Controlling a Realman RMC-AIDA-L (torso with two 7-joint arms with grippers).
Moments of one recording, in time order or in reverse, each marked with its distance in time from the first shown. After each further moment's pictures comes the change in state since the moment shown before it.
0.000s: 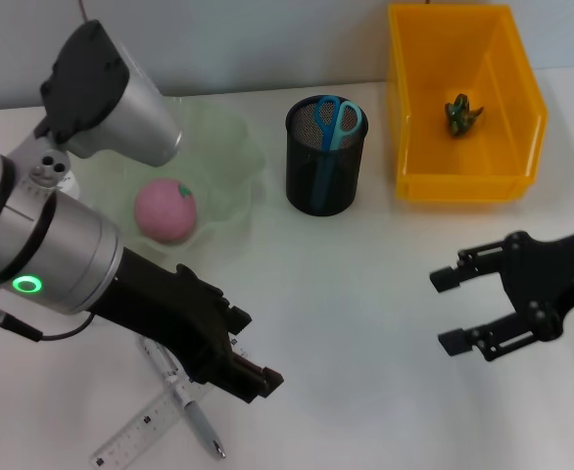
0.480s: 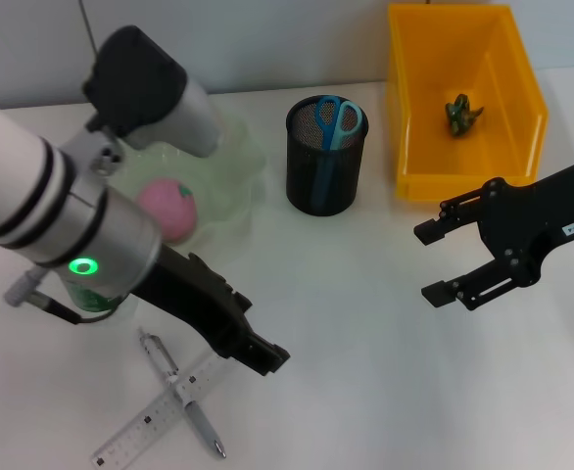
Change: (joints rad) left arm -0.080 -0.003 0.094 -0.121 0.093 -0.136 -0.120; right arm 0.124 -0.009 -0.009 -0.051 -0.093 0.030 0.049
